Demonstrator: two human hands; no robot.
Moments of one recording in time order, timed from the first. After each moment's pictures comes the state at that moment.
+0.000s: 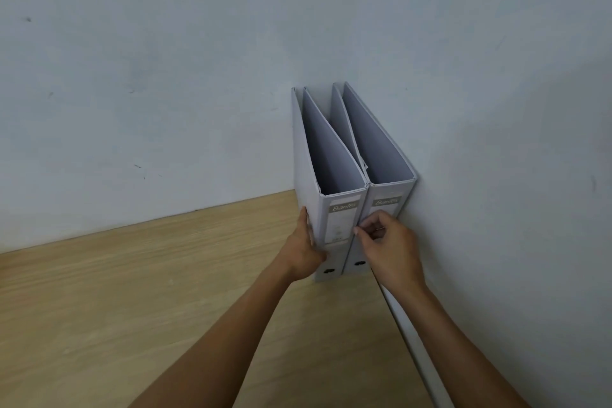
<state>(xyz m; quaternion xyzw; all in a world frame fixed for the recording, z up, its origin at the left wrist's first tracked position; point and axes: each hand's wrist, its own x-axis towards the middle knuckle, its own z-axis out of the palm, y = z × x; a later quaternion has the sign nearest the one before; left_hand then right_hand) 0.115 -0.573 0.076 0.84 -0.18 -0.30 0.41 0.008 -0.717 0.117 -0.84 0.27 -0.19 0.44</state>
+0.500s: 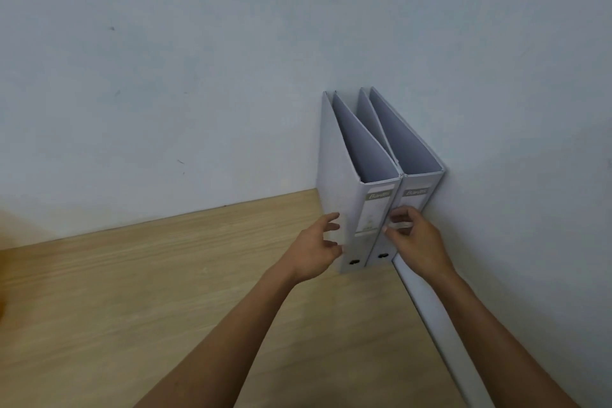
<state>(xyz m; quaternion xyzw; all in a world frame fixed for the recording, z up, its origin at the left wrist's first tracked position) 0.092 -0.510 0.119 0.80 -0.22 -0.31 0.46 -0.006 -0.699 0.139 -0.83 0.29 -0.12 0.47</state>
